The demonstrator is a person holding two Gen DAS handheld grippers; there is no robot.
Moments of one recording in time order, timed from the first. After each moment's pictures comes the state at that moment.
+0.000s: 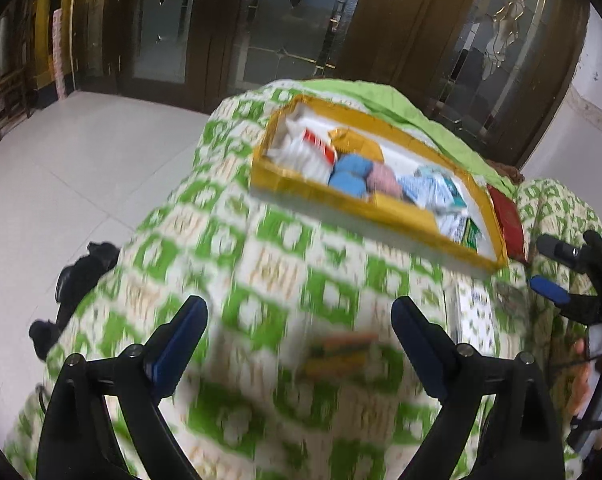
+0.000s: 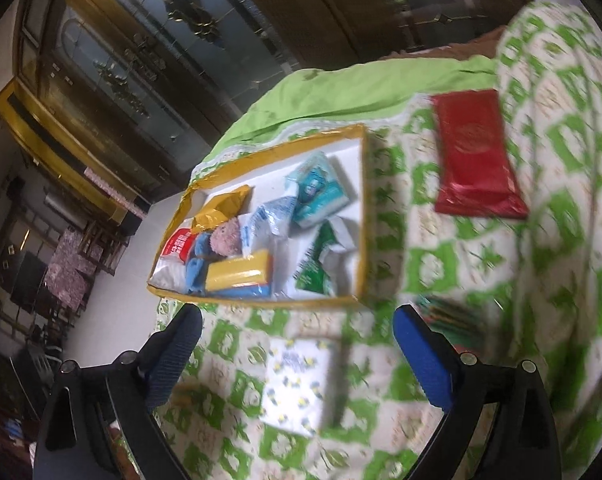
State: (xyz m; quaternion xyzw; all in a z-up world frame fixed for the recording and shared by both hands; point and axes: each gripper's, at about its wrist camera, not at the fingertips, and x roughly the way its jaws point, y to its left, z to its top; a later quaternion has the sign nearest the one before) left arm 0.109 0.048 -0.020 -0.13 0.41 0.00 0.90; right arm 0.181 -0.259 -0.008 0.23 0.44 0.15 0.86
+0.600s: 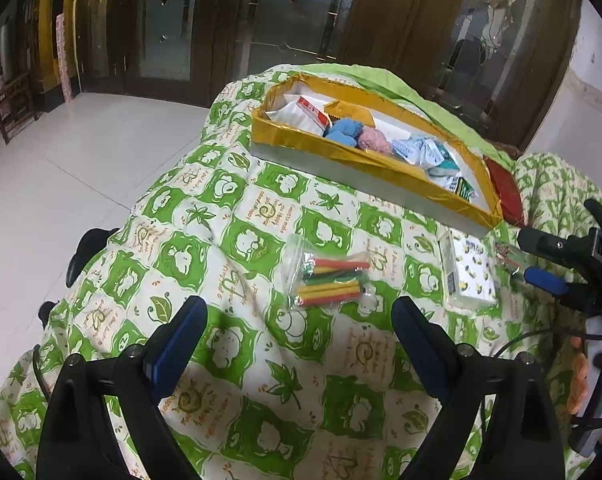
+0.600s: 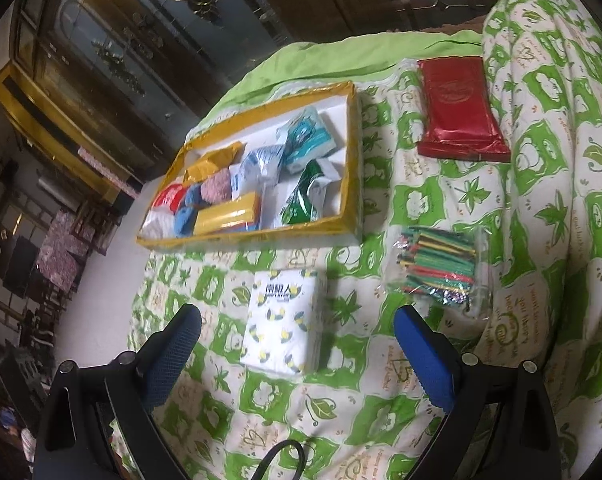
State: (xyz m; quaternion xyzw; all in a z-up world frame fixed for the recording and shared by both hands) left arm 0.069 0.027 -0.031 -0.10 0.42 0.01 0.90; right arm 0.152 -0.245 -0.028 0.19 0.46 0.16 0.85
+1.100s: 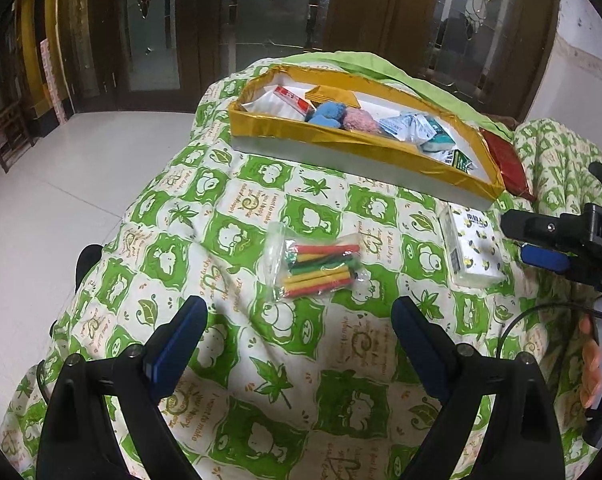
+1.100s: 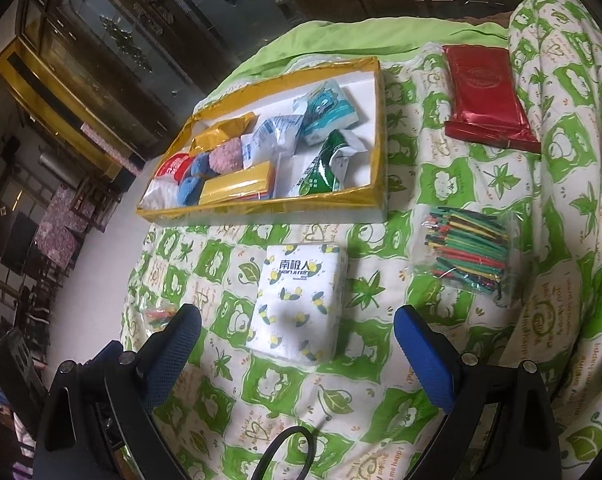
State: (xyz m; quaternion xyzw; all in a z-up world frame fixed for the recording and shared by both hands) left arm 0.073 0.009 -0.040 -0.05 0.42 0.00 0.90; right arm 0.153 -0.224 -0.038 0.16 0.48 0.17 0.84
